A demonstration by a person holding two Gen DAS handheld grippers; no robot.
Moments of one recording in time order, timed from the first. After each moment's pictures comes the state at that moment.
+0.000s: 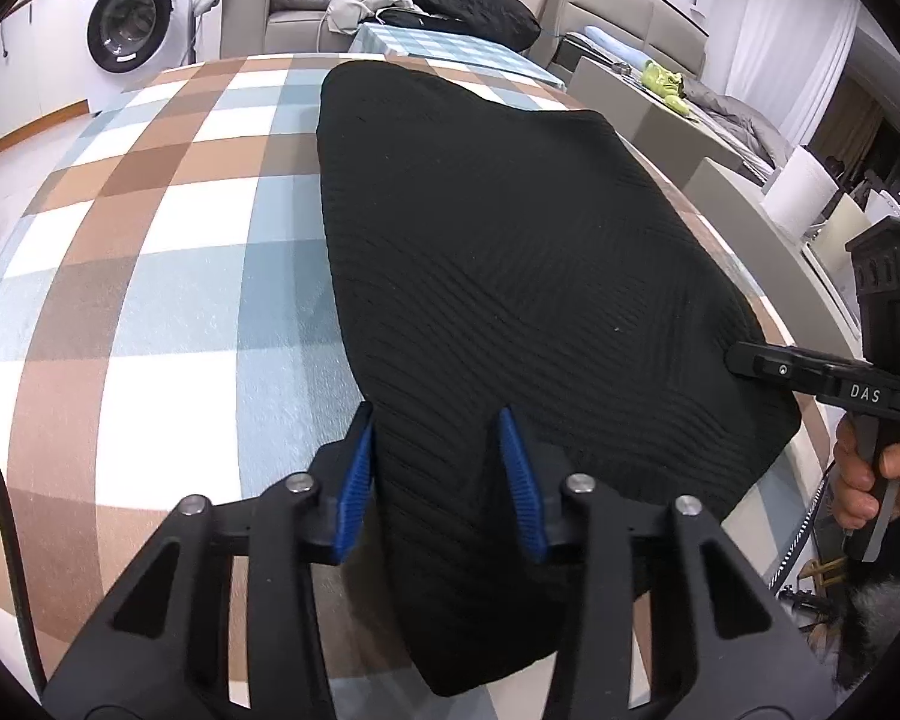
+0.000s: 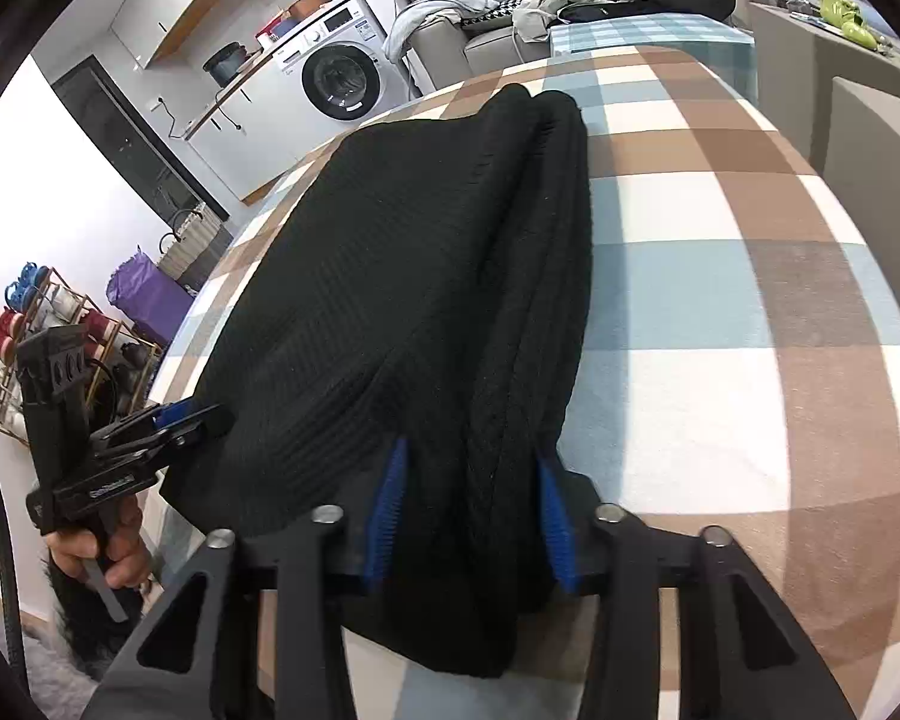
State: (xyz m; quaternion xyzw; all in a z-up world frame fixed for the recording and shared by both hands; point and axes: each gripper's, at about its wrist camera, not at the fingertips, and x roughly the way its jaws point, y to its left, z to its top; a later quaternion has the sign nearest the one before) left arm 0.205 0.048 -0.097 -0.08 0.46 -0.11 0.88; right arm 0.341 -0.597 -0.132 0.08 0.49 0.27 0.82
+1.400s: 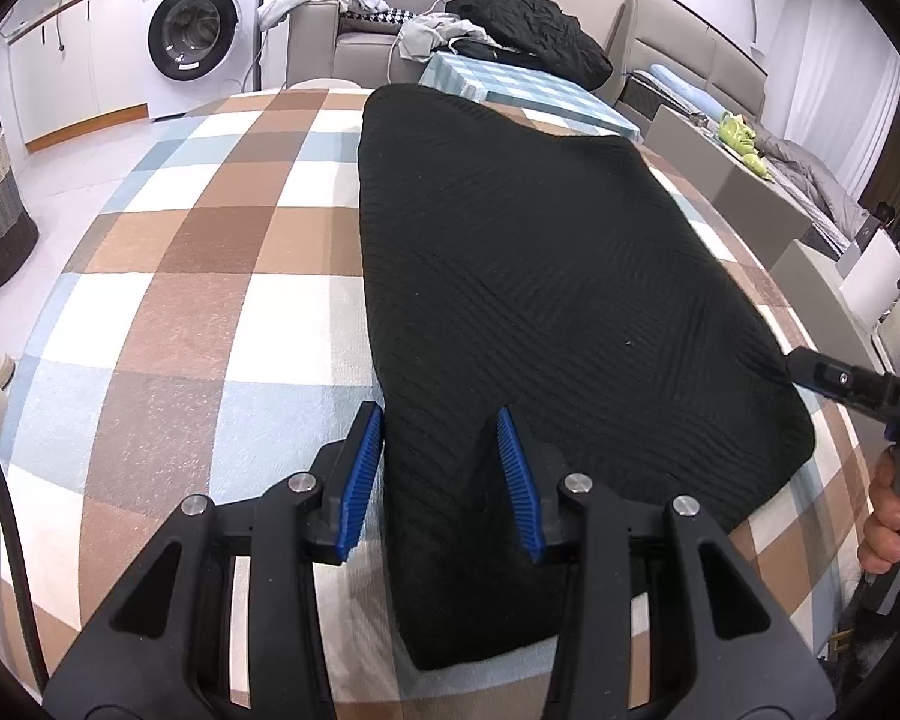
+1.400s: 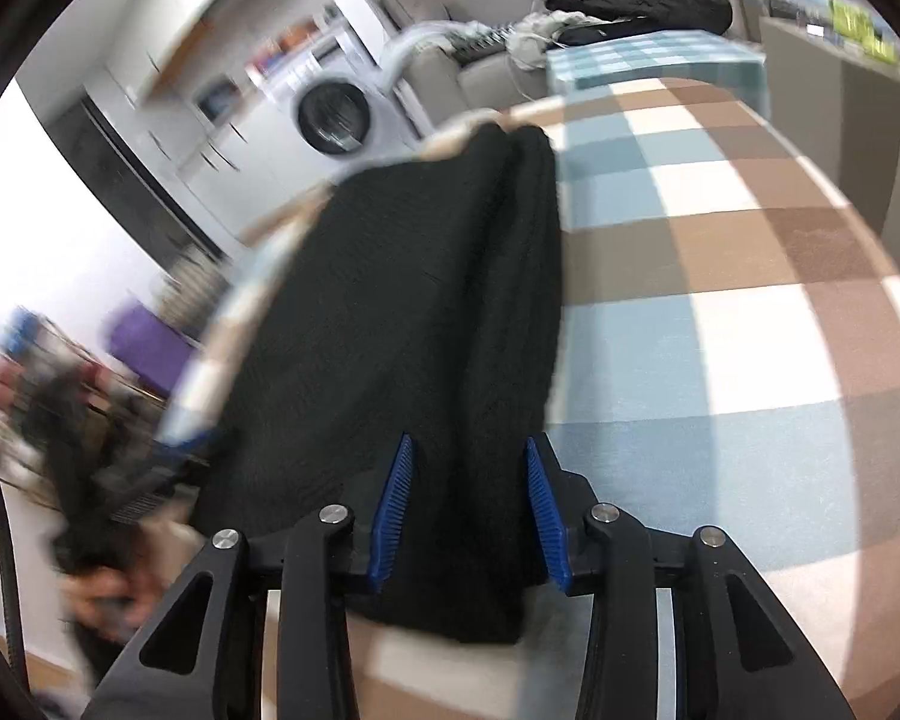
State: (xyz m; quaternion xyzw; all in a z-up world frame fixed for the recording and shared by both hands) left arm 0.280 0.100 -0.093 -0.09 0.43 -0.03 0.90; right arm 0.391 -0.561 -0.111 0.14 0.45 0.27 0.84
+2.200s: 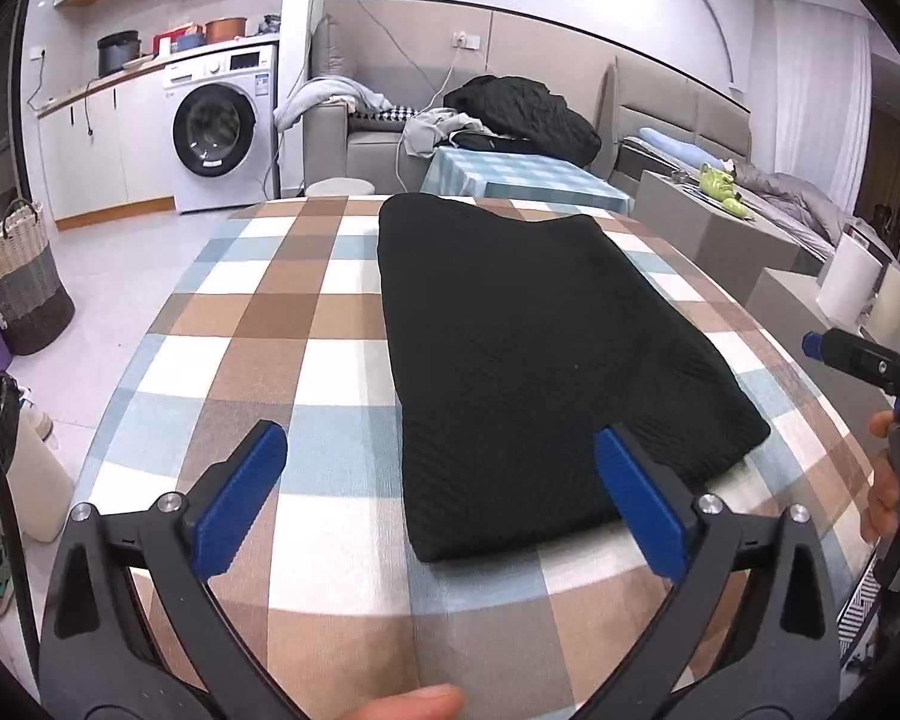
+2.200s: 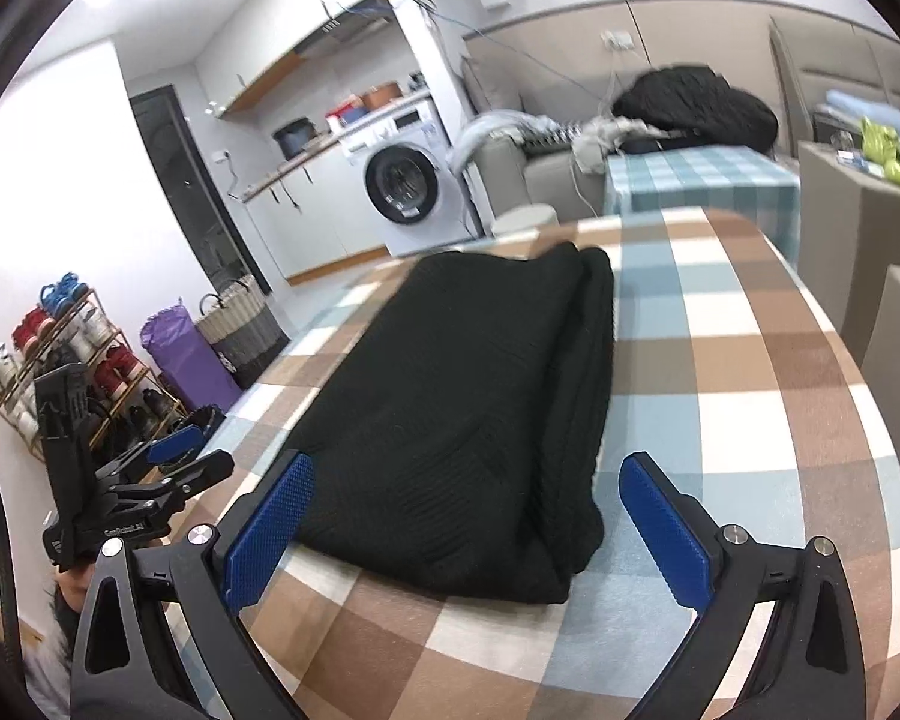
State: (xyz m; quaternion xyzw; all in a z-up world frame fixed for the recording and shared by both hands) left arm 0.189 0.087 -0.045 -0.05 0.31 -0.01 0.95; right arm 0.330 -0.559 -0.065 0.08 0.32 0.31 0.89
